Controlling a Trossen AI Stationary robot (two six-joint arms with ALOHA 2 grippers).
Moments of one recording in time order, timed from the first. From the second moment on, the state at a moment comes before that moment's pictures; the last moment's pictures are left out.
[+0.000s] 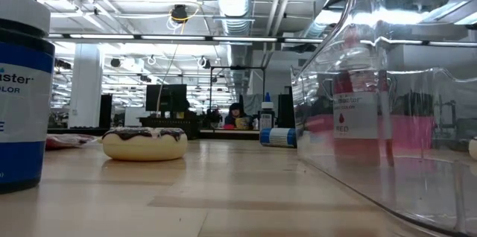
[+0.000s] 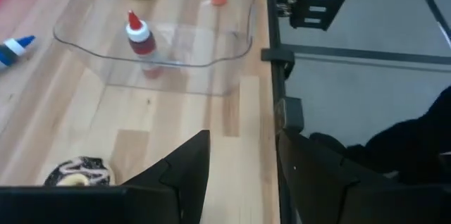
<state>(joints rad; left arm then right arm) -0.92 1.74 1.56 -0.72 -0.70 -0.76 0.68 0.63 0.46 0.22 0.23 0.88</state>
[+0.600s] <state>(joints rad) -0.92 1.74 1.56 -0.73 -0.79 -0.80 1.02 1.02 0.90 -0.62 0.26 1.41</state>
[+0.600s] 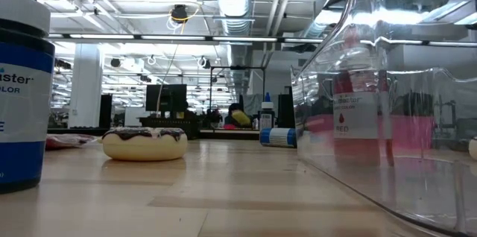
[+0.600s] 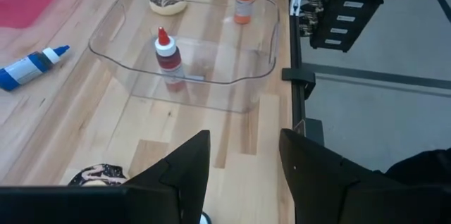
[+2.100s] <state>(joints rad) -0.94 1.74 1.56 -0.57 -0.90 -0.85 0.89 1.83 1.69 -1.55 0.00 1.29</state>
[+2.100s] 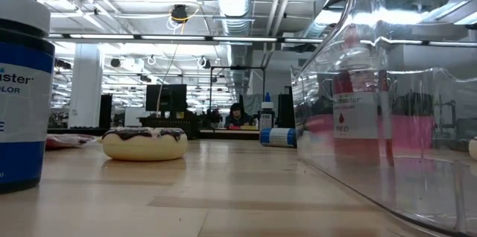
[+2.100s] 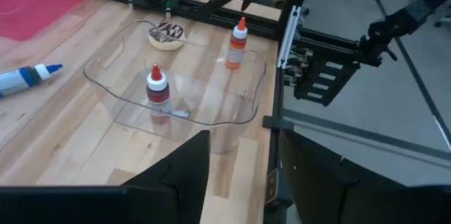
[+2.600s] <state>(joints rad) -0.93 1.74 1.56 -0.54 -0.89 -0.85 0.96 1.74 1.45 -1.28 -0.05 1.55</state>
